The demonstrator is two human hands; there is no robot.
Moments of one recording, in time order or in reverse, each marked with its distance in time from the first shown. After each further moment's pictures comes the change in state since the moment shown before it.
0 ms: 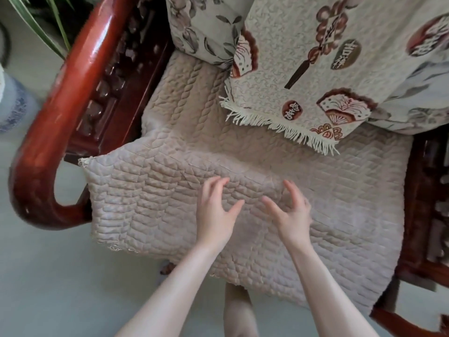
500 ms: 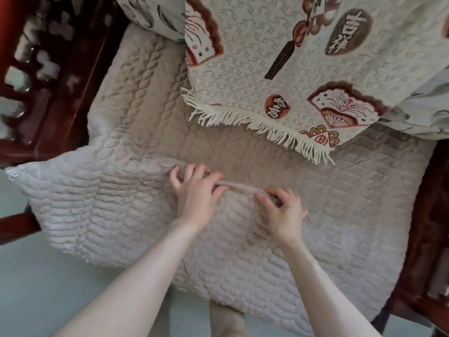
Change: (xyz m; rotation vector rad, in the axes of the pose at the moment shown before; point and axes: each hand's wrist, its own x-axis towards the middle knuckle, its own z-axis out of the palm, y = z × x) left_hand 0.083 -0.016 0.073 0.601 0.098 0.222; right_hand 0.100 0.040 -0.011 -0.195 -0.036 -0.078
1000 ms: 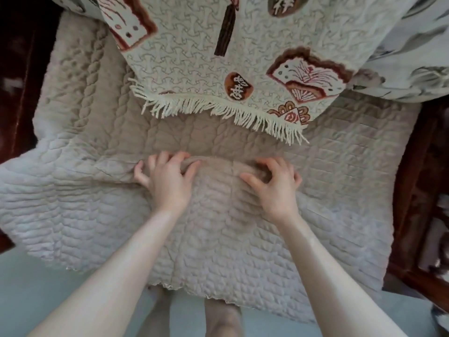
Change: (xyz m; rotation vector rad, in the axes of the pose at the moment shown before) left_hand 0.021 0.027 0.004 0.071 -0.050 -0.262; right_hand 0.035 0.019 -0.020 -0.061 -0.027 -0.129
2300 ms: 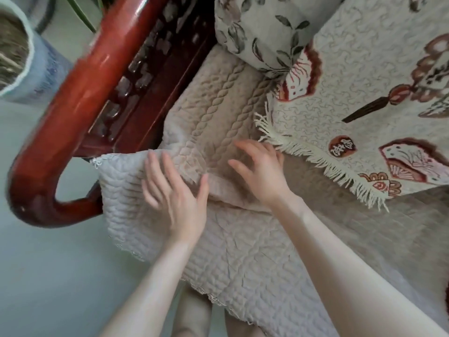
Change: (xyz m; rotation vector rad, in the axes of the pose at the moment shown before) left_hand 0.000 -0.102 -0.073 -0.050 0.366 -0.290; right_hand 0.029 -0.193 0.069 -0.154 -0.329 -0.493
